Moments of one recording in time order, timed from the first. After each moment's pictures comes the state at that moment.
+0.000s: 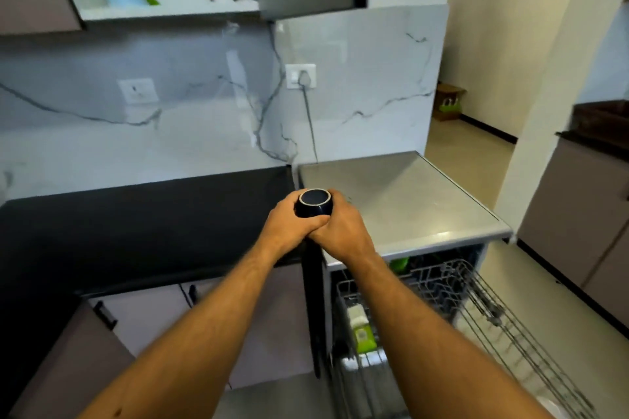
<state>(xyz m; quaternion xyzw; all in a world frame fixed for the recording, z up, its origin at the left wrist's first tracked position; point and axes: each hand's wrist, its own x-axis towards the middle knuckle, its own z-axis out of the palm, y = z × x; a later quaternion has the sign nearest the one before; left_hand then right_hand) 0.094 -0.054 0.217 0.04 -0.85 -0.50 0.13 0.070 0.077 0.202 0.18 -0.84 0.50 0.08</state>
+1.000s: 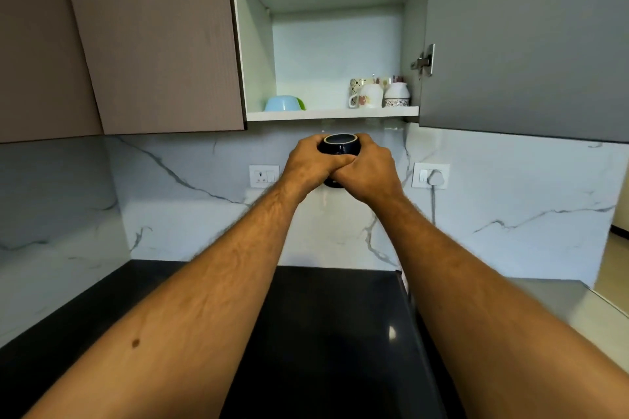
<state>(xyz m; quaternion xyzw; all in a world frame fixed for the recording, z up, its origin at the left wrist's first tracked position) -0.023 -0.340 0.461 0.04 -0.81 -0.48 0.33 -0.081 -0.226 0.445 0.31 -0.78 0.50 0.23</state>
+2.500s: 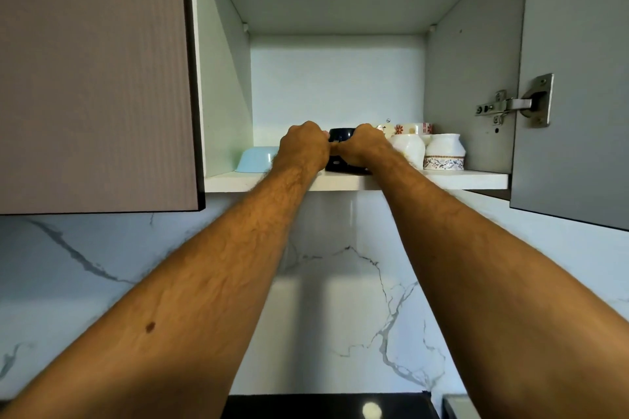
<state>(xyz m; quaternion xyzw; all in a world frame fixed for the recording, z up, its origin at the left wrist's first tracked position) -0.280 -0.502 0.596 0.14 -0.90 -0.19 0.38 -0.347 -0.406 0.600 0.20 -0.87 0.39 0.22</state>
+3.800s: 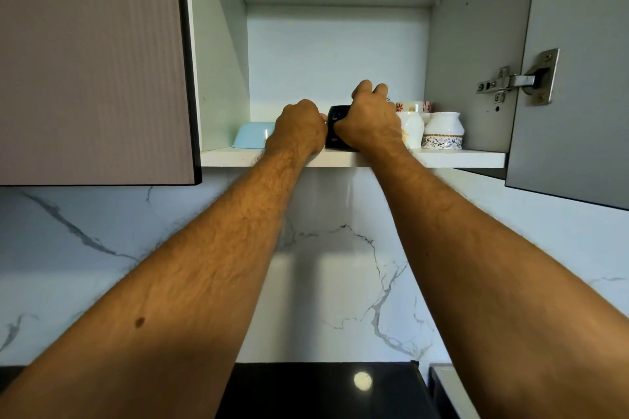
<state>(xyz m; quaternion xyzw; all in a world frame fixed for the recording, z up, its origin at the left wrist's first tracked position) -0.277 -0.506 0.584 0.13 -0.88 -0.21 0.41 -0.327 -0.403 0.590 0.19 -0.86 0.30 0.37</state>
